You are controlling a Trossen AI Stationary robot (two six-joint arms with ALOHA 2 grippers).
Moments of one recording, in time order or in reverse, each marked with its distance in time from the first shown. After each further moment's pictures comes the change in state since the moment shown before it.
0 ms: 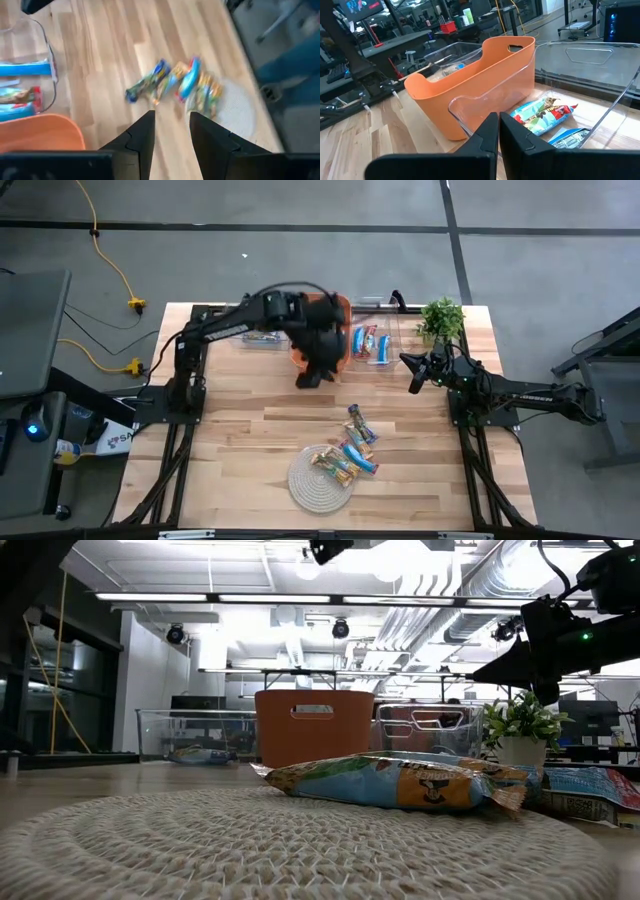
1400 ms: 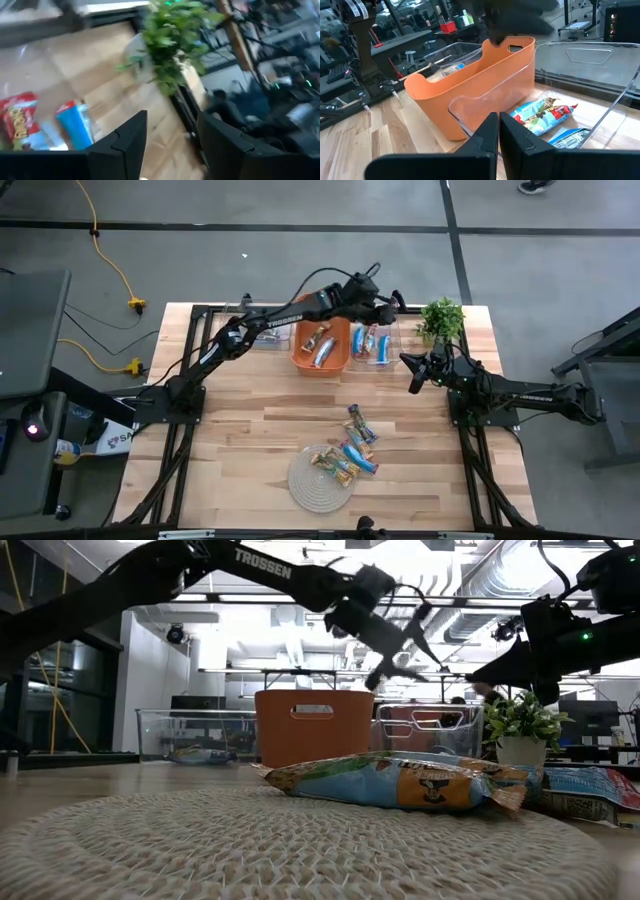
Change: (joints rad) left arm 0.268 0.433 0.000 0.960 -0.152 -1.122; right arm 0.000 0.000 0.000 0.000 0.000 0.000
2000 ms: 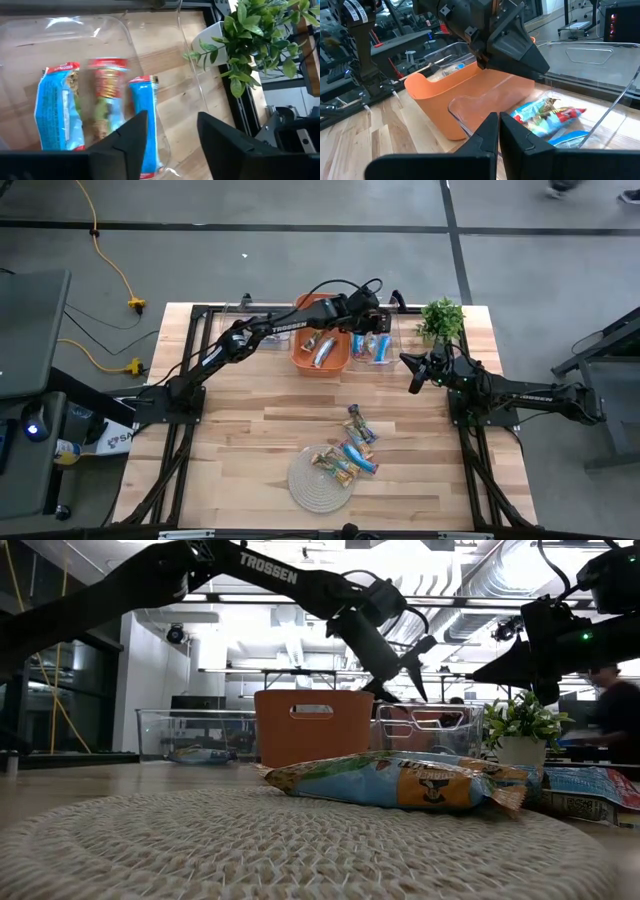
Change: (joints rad) left arm -0.040 0.040 -0.008 -0.177 -0.234 -0.117; right arm 0.000 0.000 0.000 0.000 0.000 0.000
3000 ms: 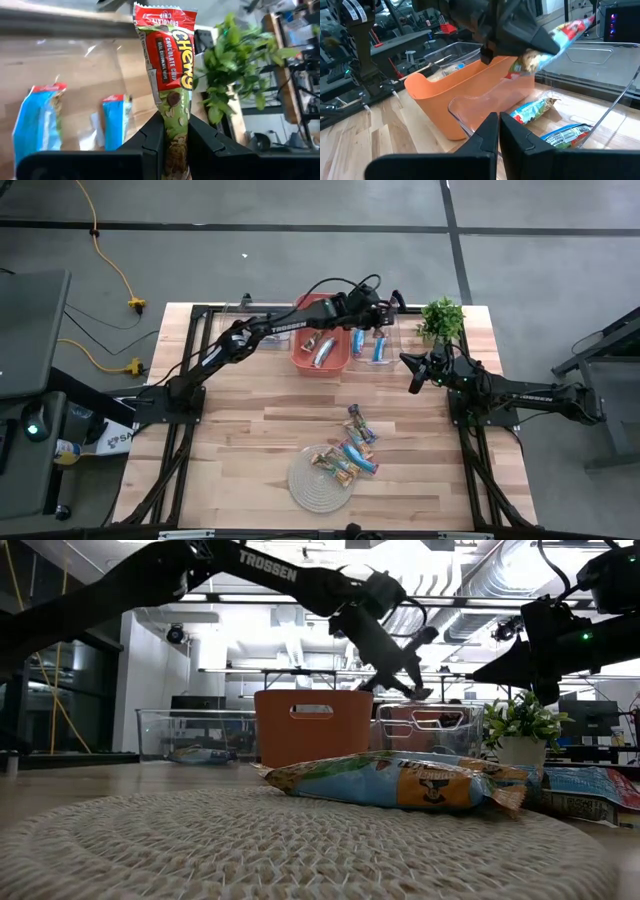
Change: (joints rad) left arm -0.003 -0.005 0.001 0.090 -0.072 -0.086; right arm 0.000 0.000 0.000 0.000 0.000 0.000
